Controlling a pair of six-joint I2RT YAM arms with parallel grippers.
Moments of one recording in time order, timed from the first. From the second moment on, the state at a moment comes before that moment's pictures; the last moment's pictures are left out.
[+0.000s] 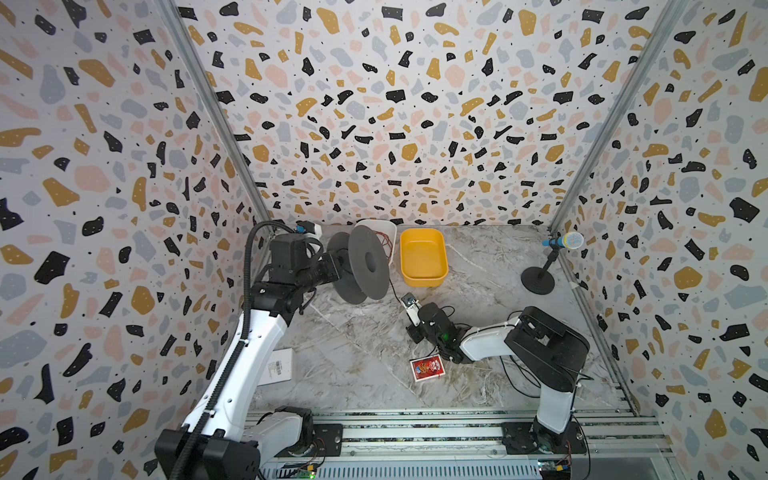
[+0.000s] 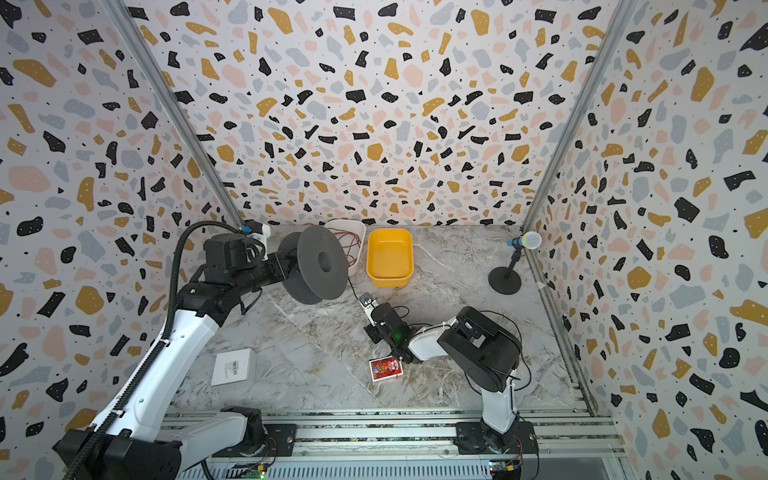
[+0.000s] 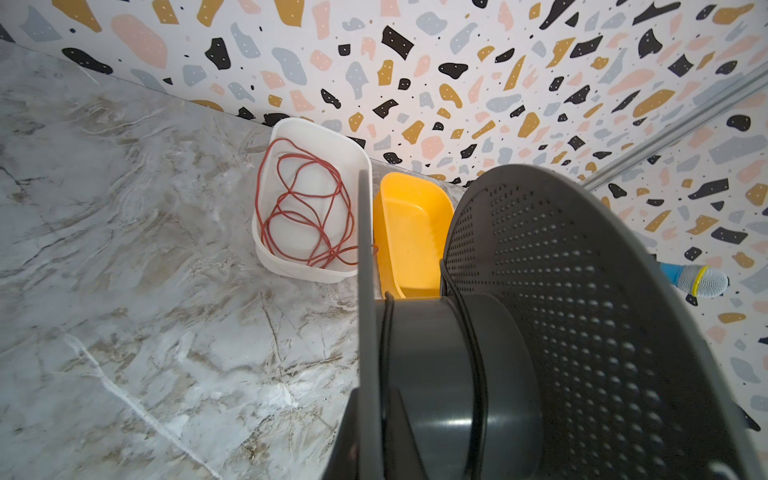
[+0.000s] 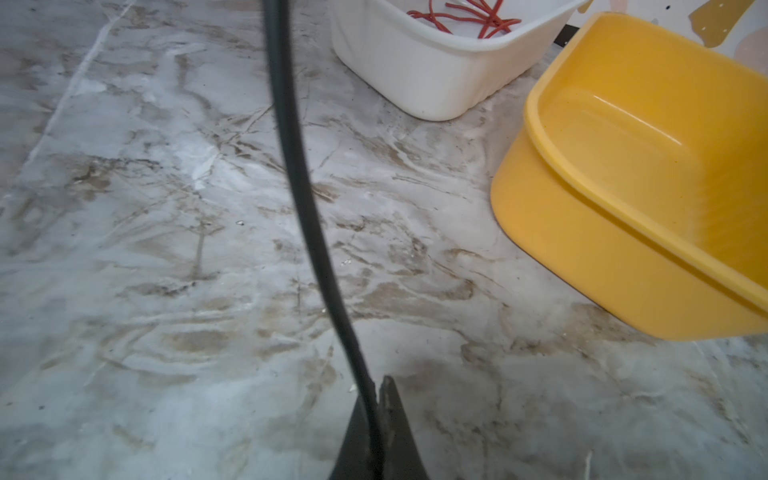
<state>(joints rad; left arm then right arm) -0.14 1.14 1.16 -0.55 0.28 -0.44 0.93 1.87 0.82 0.50 0.25 -0.02</state>
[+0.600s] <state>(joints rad) -0.13 1.12 1.03 -0.40 0.06 -0.60 1.16 1.87 0.97 0.32 0.46 -0.09</state>
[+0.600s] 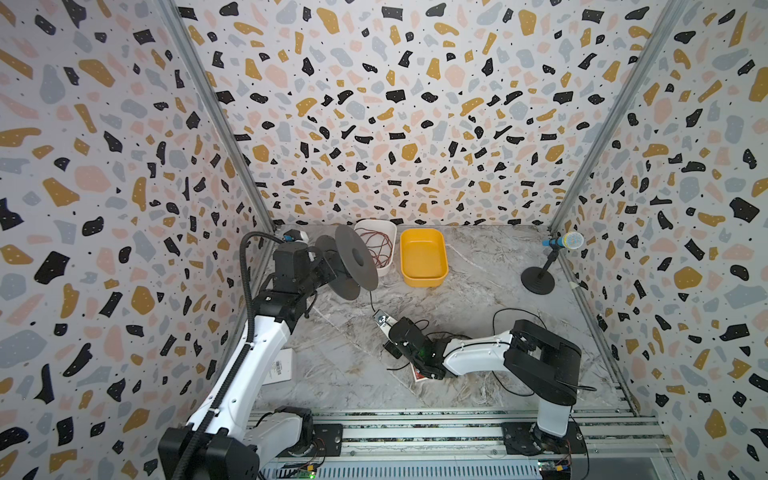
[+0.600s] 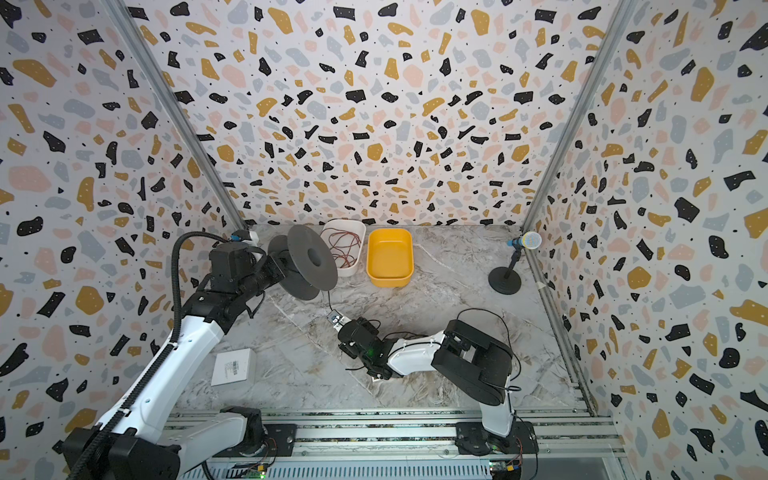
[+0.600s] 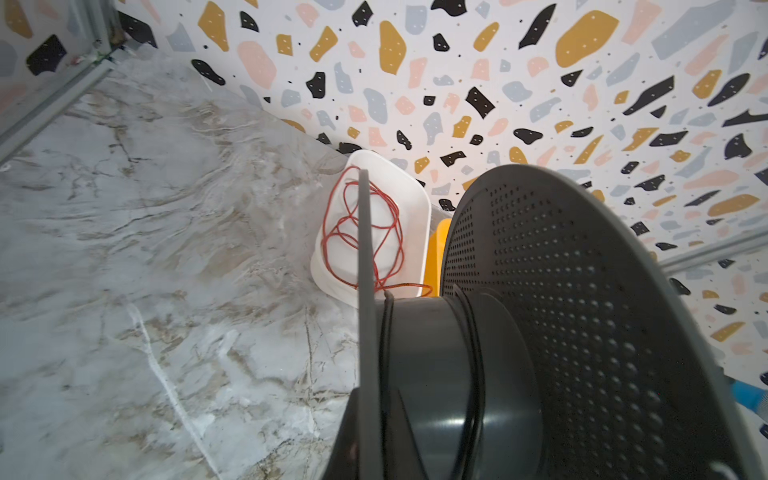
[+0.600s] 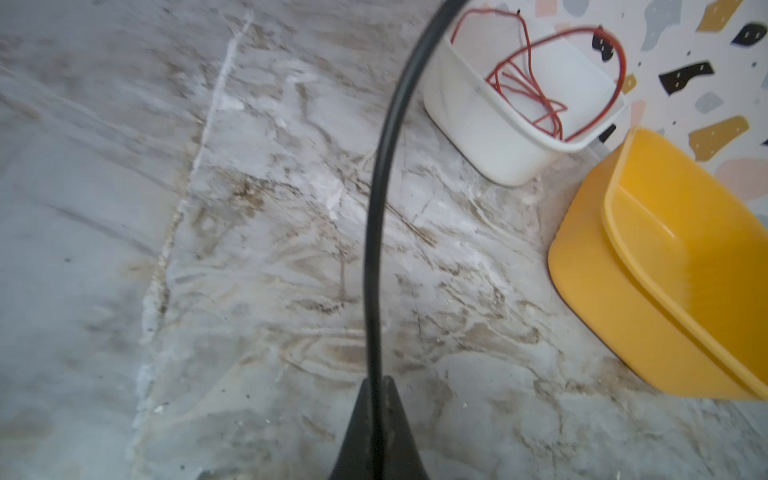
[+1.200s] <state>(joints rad) -0.17 1.09 0.97 -0.36 -0.19 -0.60 1.27 1.84 1.23 0.23 0.60 -0.41</state>
